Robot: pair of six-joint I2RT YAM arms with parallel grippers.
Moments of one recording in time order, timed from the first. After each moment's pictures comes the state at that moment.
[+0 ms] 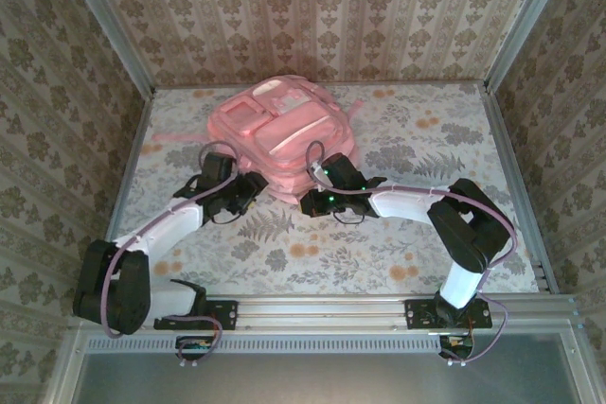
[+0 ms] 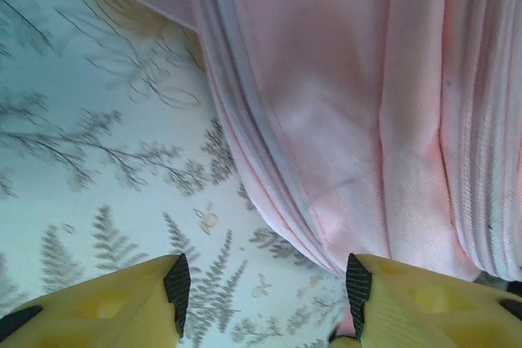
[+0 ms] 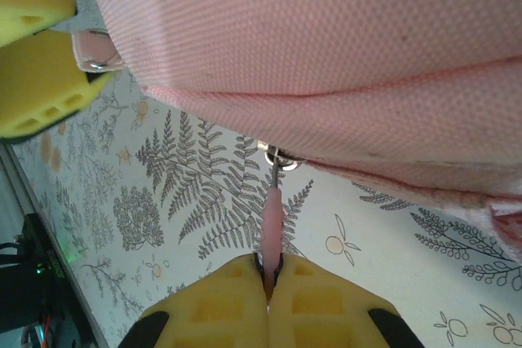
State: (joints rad) left arm -0.39 1.27 0.67 -0.25 0.30 -1.09; right arm 0.70 1.73 0.94 -0.02 -0.42 0.56
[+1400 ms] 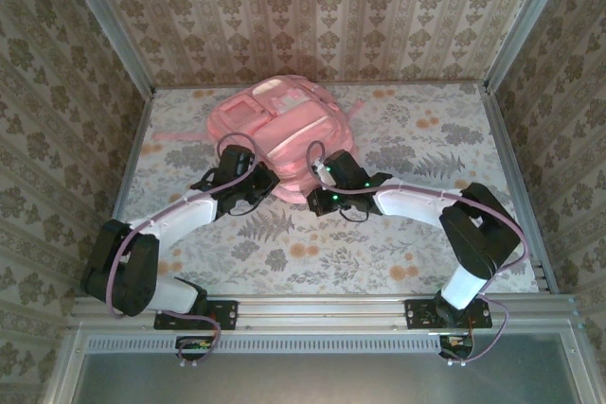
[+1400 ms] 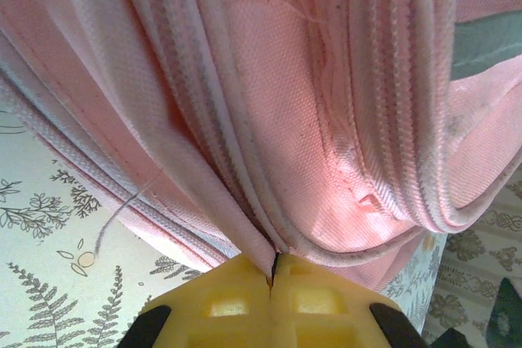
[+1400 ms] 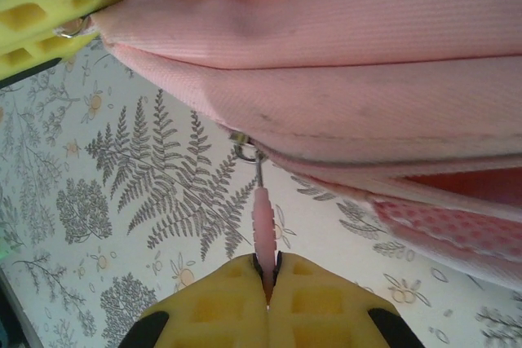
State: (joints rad) left arm -0.49 1.38 0.73 -0.09 0.27 -1.11; right arm 0.68 1.66 0.97 -0.18 -0.29 0.41
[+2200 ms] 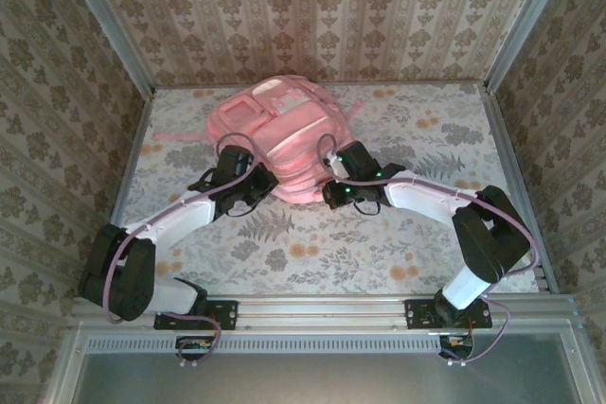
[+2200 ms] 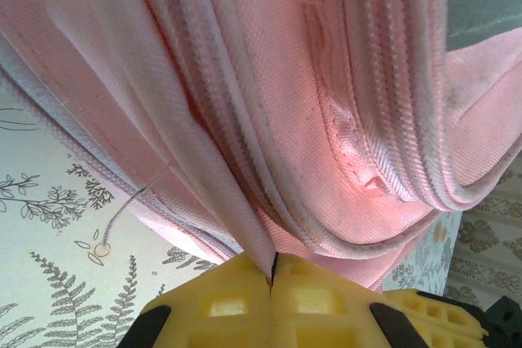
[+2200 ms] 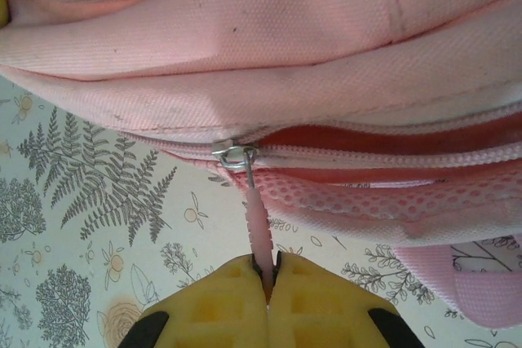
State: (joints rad) left arm -0.49 1.35 0.73 -0.14 0.27 -1.06; right arm 0.60 1.62 1.00 -0.33 -0.23 0.30
